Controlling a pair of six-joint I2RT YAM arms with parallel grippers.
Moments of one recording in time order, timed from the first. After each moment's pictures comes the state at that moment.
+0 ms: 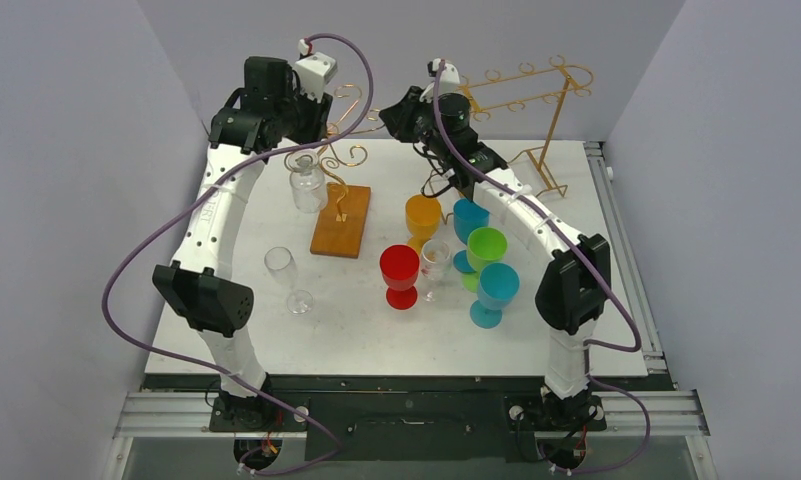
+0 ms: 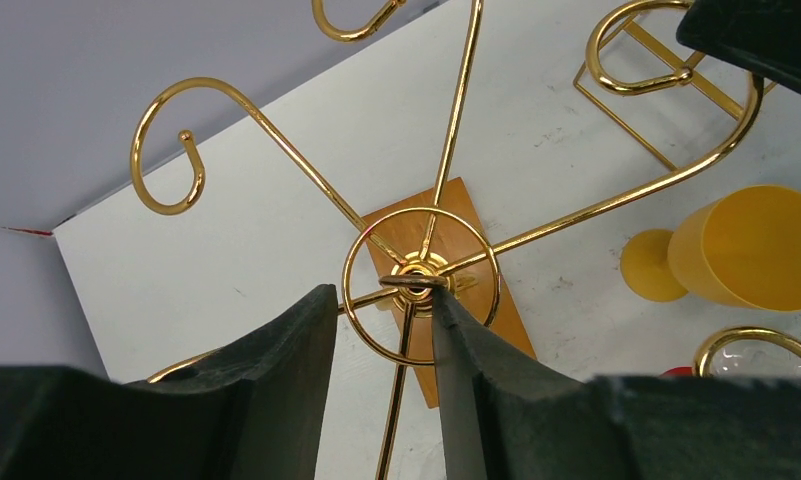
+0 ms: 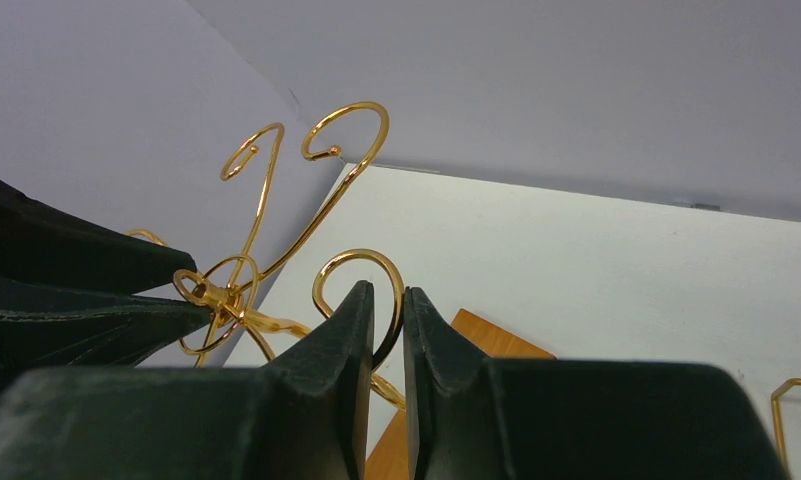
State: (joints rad) left arm -0.25 1.83 2.18 -0.89 0.12 0.23; right arm 0.57 1.94 1.87 0.01 -0.08 0.52
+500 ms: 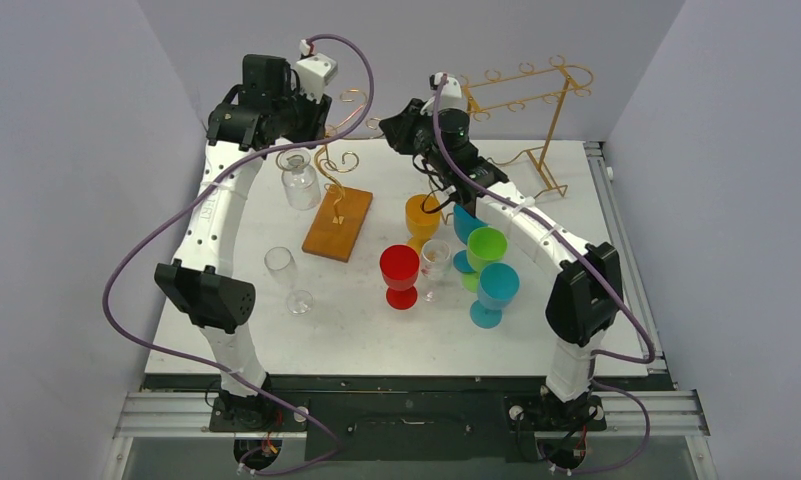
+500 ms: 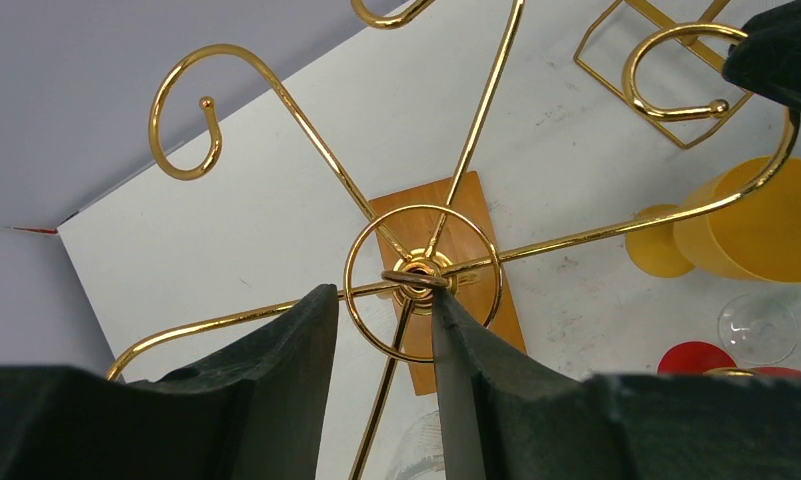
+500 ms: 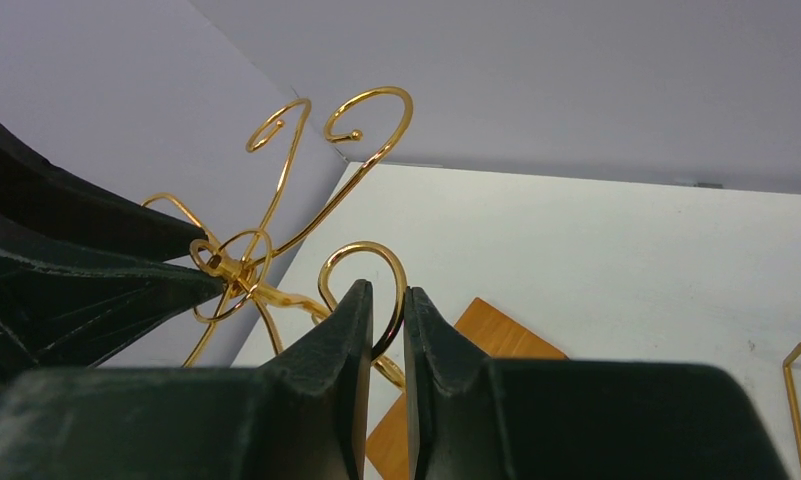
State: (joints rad) left arm -0.24 1.87 2.25 -0.96 0.14 0.27; right arm 0.60 1.85 1.72 0.08 -0.01 0.54
